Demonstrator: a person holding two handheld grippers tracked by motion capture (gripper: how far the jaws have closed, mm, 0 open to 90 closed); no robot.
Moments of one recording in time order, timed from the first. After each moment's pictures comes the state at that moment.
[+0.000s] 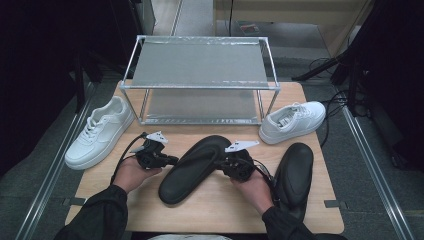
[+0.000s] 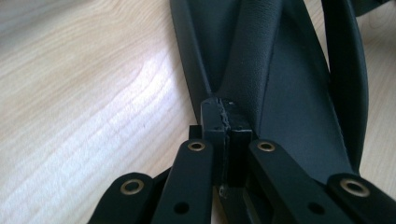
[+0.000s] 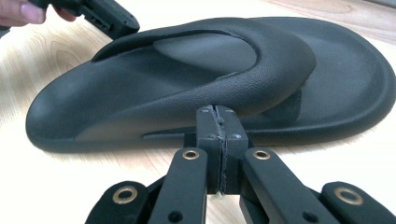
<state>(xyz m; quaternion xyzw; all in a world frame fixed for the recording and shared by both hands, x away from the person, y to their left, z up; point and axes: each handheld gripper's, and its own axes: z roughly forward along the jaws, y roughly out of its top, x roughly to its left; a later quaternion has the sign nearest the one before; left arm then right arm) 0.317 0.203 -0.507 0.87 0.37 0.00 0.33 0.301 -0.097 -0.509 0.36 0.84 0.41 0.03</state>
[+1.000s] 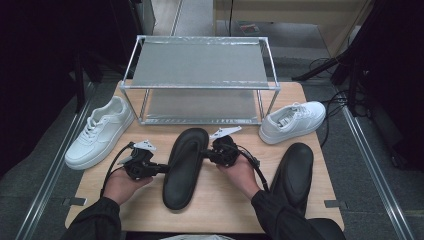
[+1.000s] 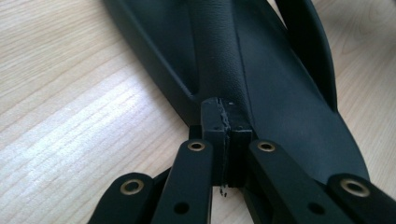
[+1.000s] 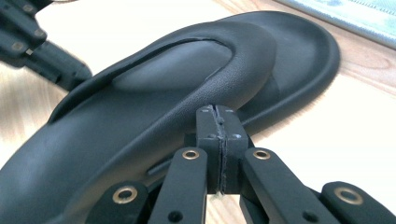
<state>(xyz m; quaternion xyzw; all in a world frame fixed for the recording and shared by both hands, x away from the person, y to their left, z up) 0.285 0.223 -0.507 0.84 0.42 0.00 0.33 0.342 -0.056 -0.510 0.33 0.85 0.41 0.02</state>
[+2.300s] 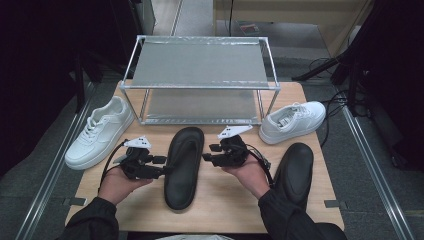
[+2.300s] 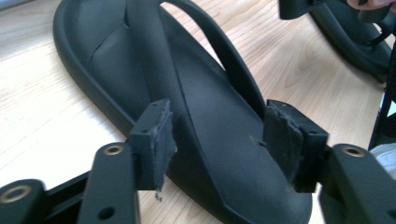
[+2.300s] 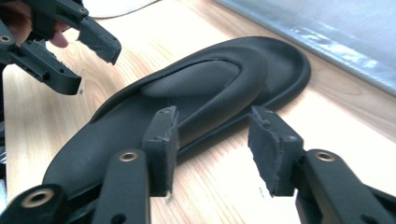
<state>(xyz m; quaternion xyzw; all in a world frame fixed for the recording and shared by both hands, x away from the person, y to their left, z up) 0.276 0.223 -0.479 0.83 0.39 0.00 0.41 0.325 -0.078 -0.475 0.29 0.85 0.44 0.03</state>
